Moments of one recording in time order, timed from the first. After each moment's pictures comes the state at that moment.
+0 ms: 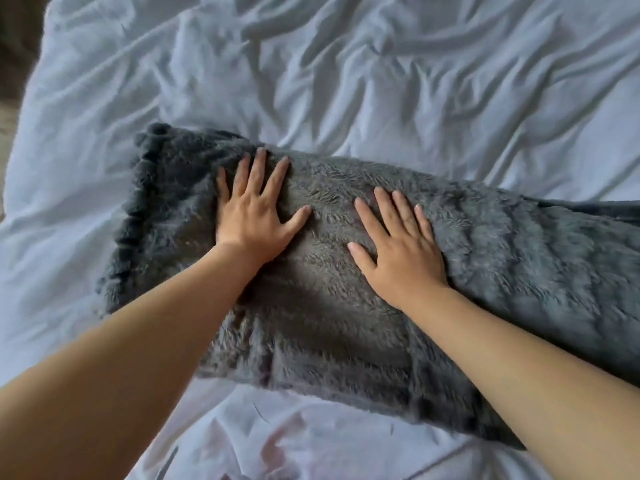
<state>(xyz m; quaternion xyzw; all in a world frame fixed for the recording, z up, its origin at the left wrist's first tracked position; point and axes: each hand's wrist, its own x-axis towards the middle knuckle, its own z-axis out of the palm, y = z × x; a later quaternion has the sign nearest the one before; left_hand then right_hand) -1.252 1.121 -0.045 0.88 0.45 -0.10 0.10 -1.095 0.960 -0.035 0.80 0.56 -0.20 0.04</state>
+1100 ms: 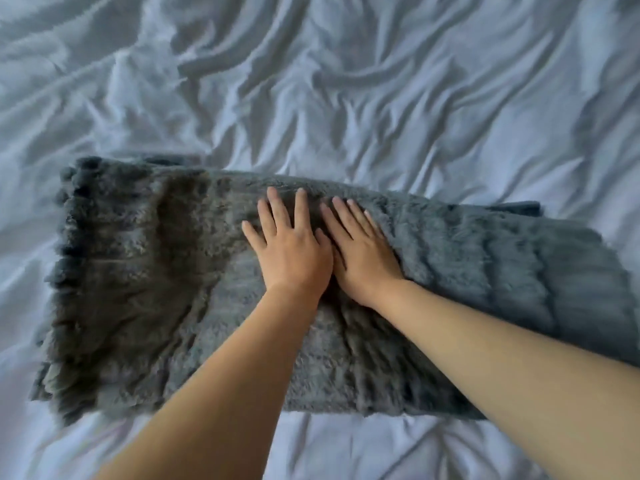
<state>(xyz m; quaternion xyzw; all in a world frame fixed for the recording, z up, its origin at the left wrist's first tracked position) -1.158 1.023 -0.015 0.82 0.52 -0.06 0.22 -1.065 0.950 -0.024 0.80 0.55 -0.23 -0.07</state>
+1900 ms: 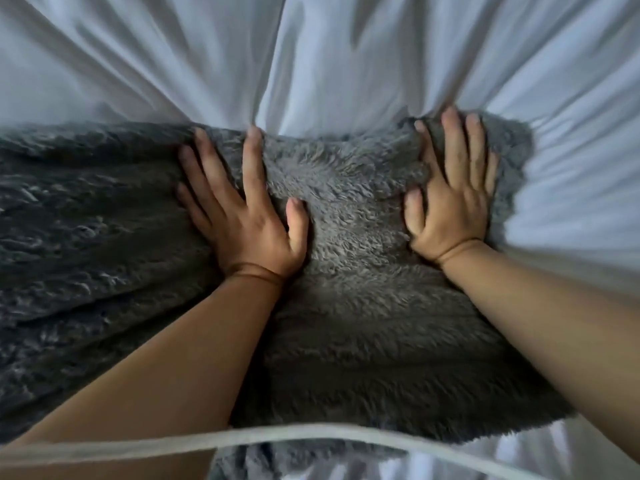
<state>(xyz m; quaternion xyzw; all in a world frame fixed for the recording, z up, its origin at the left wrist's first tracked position) -1.000 0.924 -0.159 0.86 0.49 0.05 0.14 -0.841 0.793 -0.150 0.91 0.40 -0.07 -0.04</state>
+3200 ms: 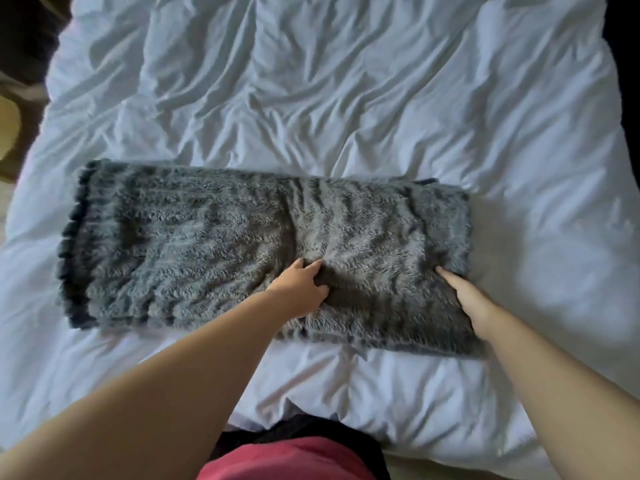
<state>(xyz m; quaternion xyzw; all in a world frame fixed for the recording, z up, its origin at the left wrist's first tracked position) -1.105 0.860 0.047 0.77 0.41 -0.36 0.33 -0.897 0.658 -0.001 0.74 -0.17 -0.55 -0.34</state>
